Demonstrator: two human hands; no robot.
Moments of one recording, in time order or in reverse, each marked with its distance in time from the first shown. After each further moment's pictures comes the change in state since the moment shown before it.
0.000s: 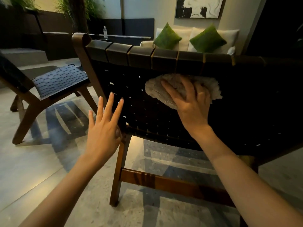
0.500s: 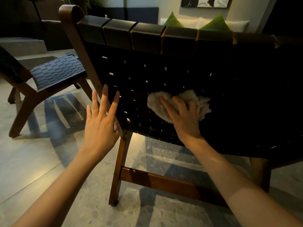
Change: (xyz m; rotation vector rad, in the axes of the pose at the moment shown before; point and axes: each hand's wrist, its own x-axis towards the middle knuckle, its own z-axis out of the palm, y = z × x) left_hand 0.018 -0.023 0.035 -0.043 0.000 -0.041; right_hand -0.061 -0.032 0.050 0.187 -0.168 -0.014
